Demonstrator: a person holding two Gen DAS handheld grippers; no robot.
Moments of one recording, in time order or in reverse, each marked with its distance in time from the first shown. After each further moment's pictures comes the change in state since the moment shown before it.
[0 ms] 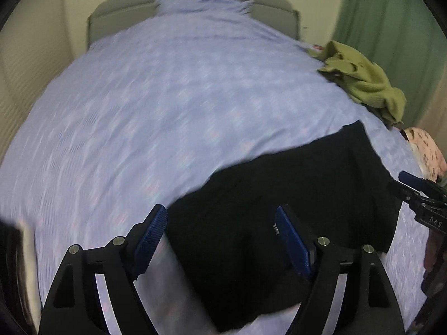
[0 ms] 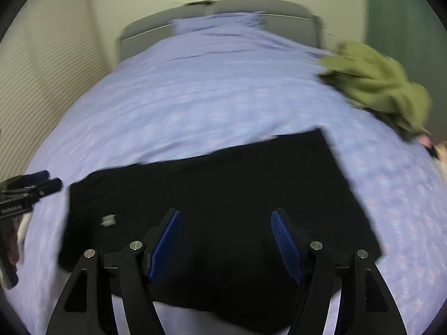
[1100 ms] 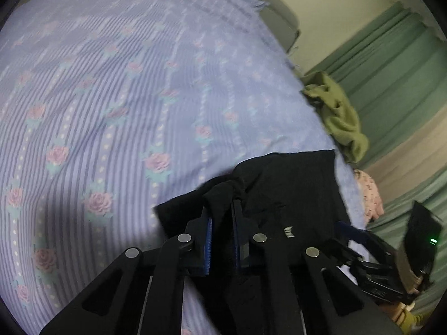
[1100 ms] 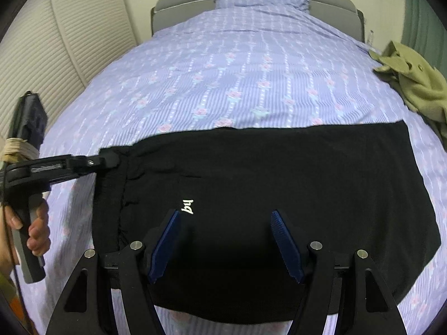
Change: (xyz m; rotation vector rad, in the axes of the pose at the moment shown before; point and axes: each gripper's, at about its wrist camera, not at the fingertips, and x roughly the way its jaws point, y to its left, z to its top) left arm 0.084 0.095 -0.001 -0.251 0.090 -0.392; right arm 0.051 0.134 -0.016 -0.069 0.099 0.068
